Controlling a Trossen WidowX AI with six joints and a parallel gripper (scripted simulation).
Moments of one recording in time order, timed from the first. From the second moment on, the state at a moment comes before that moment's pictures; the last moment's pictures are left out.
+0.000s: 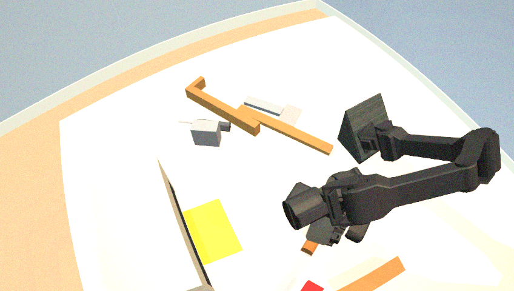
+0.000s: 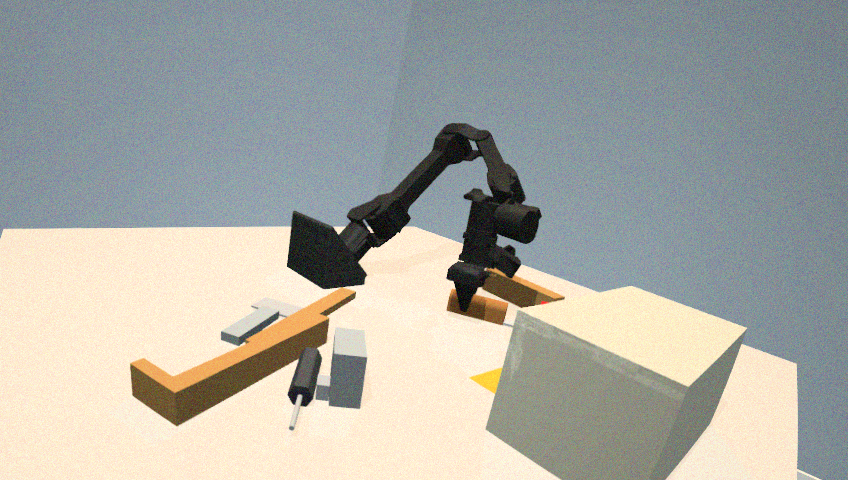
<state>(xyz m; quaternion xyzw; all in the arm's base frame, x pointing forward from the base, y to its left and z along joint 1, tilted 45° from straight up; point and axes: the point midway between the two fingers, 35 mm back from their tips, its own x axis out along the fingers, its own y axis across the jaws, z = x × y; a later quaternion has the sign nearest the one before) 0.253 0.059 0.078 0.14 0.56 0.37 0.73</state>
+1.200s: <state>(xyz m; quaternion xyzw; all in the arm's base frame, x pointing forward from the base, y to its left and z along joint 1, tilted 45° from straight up) 0.251 0.083 0.102 0.17 0.57 0.35 0.72</state>
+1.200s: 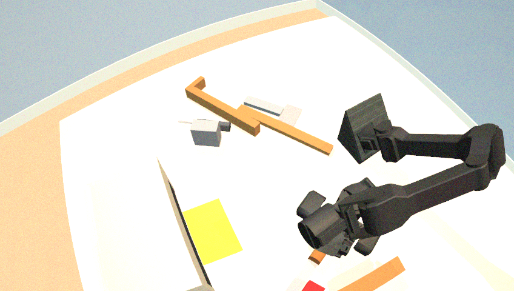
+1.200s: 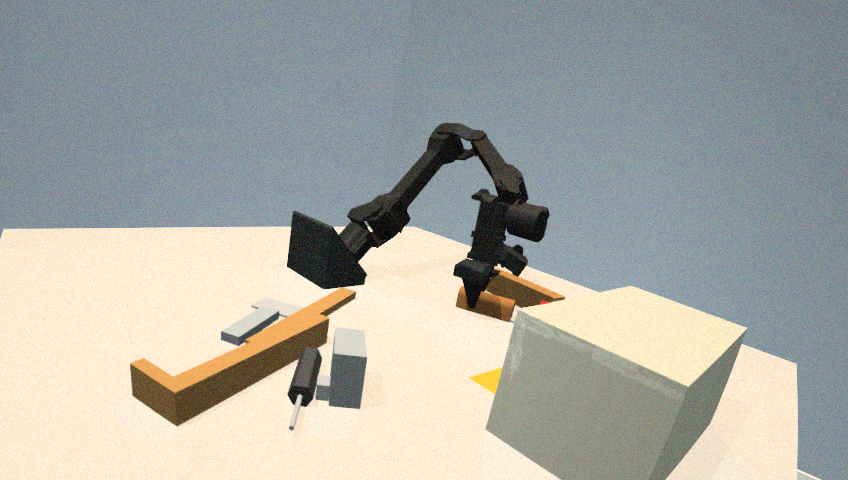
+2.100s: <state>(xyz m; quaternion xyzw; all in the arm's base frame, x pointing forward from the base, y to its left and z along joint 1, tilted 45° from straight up) 0.251 0.084 0.102 0.24 0.61 0.29 0.70</state>
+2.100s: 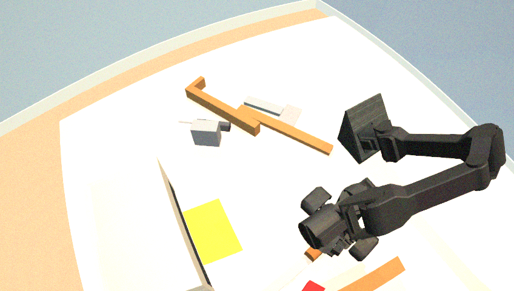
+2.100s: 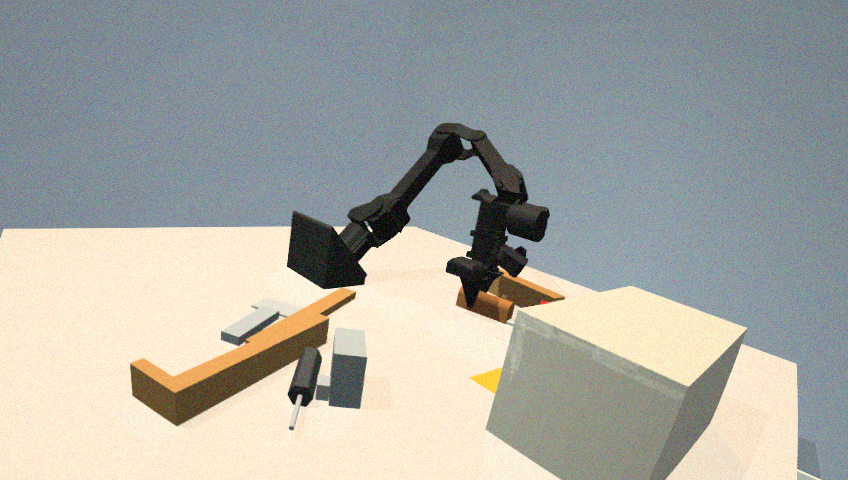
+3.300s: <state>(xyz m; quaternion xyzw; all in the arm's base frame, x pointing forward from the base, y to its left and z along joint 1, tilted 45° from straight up) 0.251 0.084 0.103 0.34 0.64 0.20 0.66</state>
